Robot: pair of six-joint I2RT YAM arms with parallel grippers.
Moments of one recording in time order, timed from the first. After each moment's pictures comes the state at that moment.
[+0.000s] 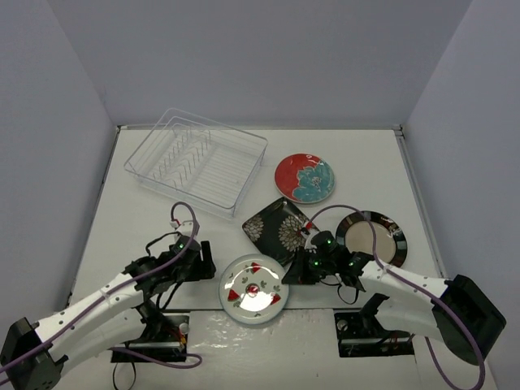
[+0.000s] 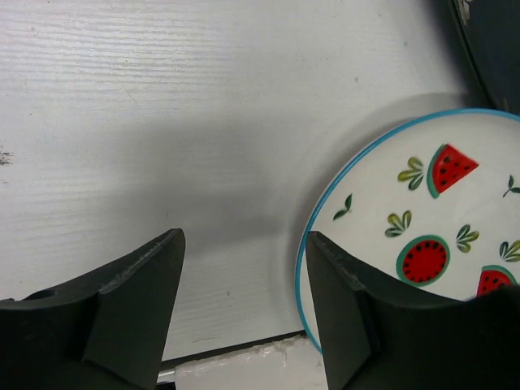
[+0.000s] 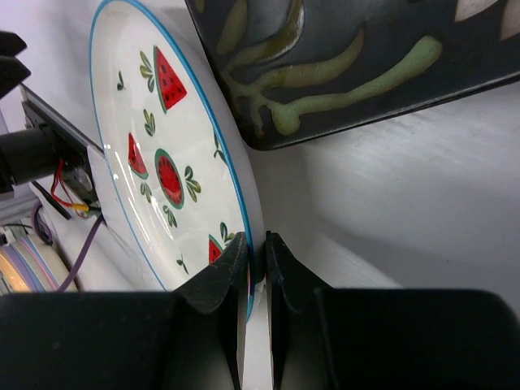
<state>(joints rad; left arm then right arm) -0.78 0.77 0.46 -0.62 -0.20 -0.78 0.76 1.06 0.29 -0.05 -0.37 0.87</state>
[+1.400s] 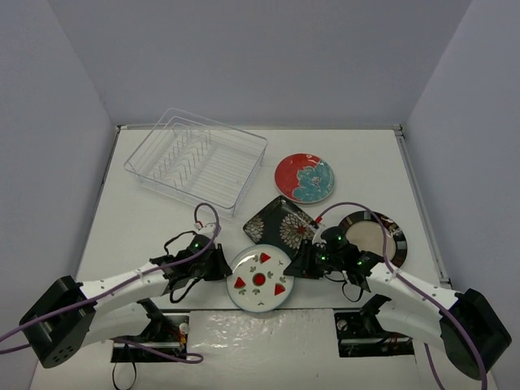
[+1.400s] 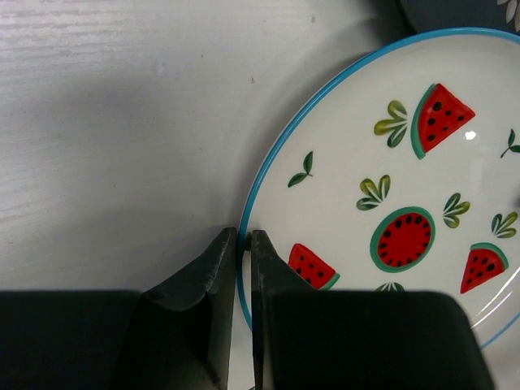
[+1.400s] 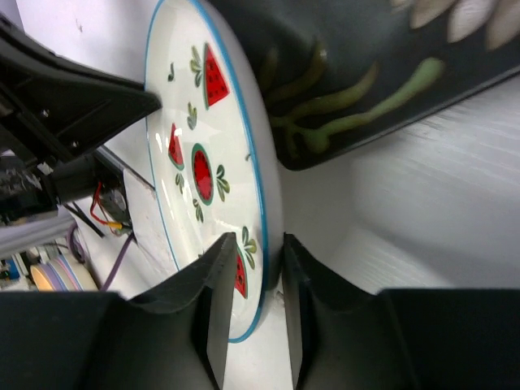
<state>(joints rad) -0.79 1.11 0.34 -0.10 0.04 -0.80 0.66 0.97 0.28 -0.06 -0.40 0.88</state>
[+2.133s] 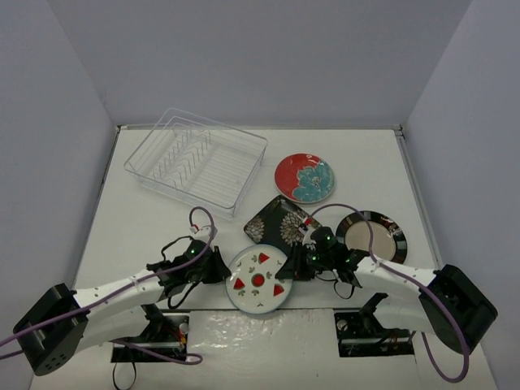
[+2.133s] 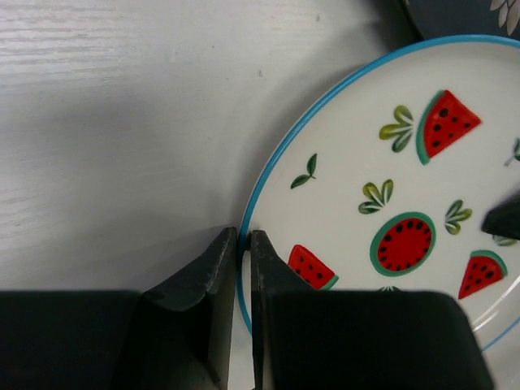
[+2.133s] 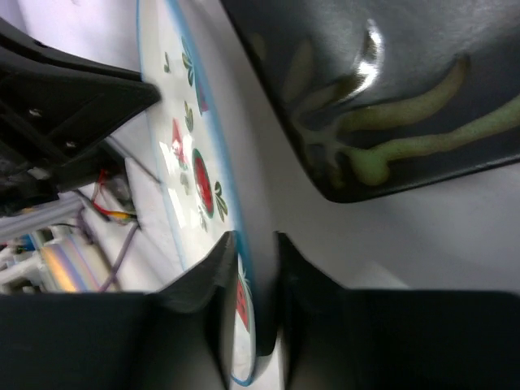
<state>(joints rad) -0.81 1.02 0.28 -0.05 0.00 -0.85 0.72 1.15 0.29 0.10 -0.44 0.92</state>
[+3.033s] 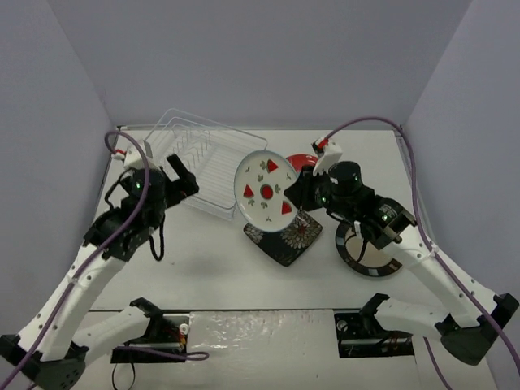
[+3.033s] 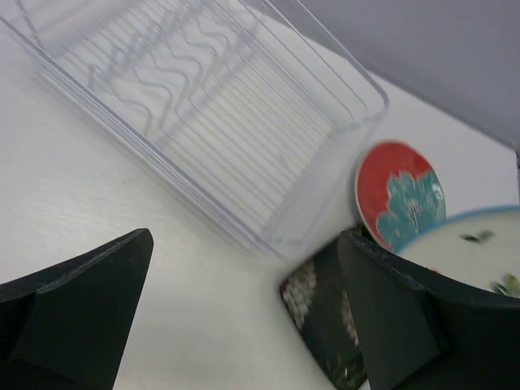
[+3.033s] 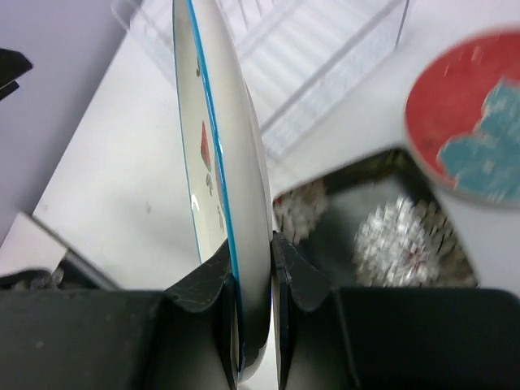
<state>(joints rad) -0.58 0.93 1.13 -0.69 -0.49 -0.70 0.72 1.05 1.12 -0.49 0.00 0.48</state>
